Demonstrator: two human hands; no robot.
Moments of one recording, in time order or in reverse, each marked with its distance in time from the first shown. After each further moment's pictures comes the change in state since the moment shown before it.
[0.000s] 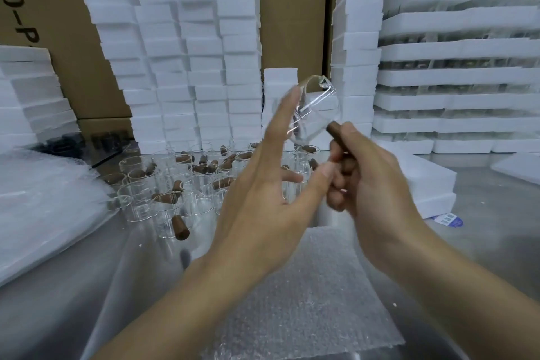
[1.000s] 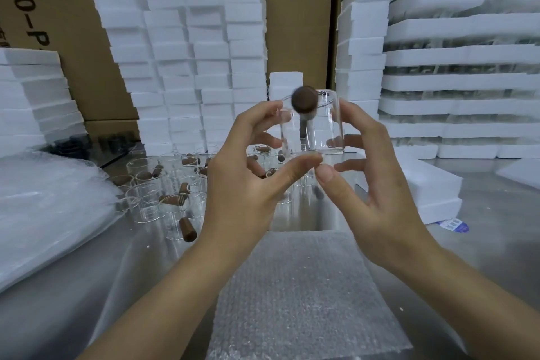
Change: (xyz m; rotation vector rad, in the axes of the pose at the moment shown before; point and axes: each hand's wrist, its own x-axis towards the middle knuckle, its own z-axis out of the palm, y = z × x) left_hand 0.019 -0.015 -0.019 -0.210 0.228 0.000; right_hand -0.013 0.008 -0.004 -0.578 -0.131 -0.514
